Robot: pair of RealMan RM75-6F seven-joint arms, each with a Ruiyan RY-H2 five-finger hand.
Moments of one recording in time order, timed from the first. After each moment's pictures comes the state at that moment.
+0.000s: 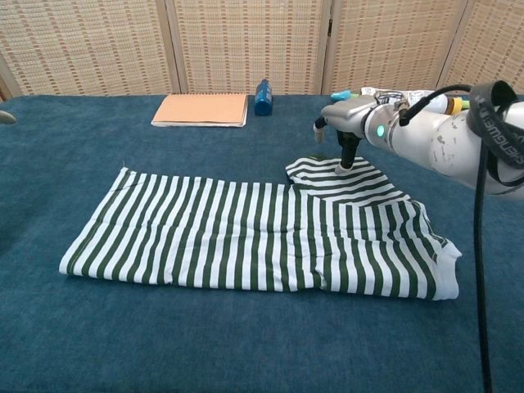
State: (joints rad) left arm -0.46 -1.21 -0.10 -1.54 1.15 1.09 0.26; right arm 1.08 -1.87 0.33 -0.76 -0.74 0.61 -0.71
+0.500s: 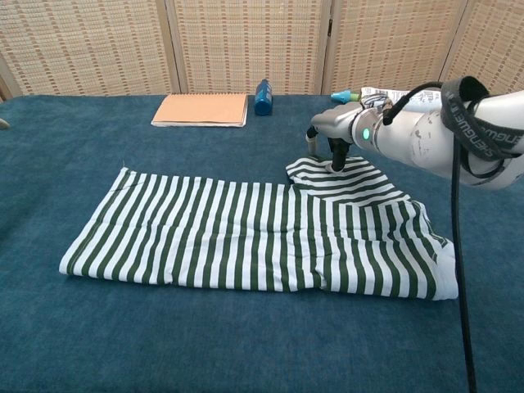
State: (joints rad) left arm -0.45 -1.21 -0.09 -1.52 1.14 1.08 0.26; right arm 1.15 -1.92 0.29 -0.63 -0.69 0.50 -0.71
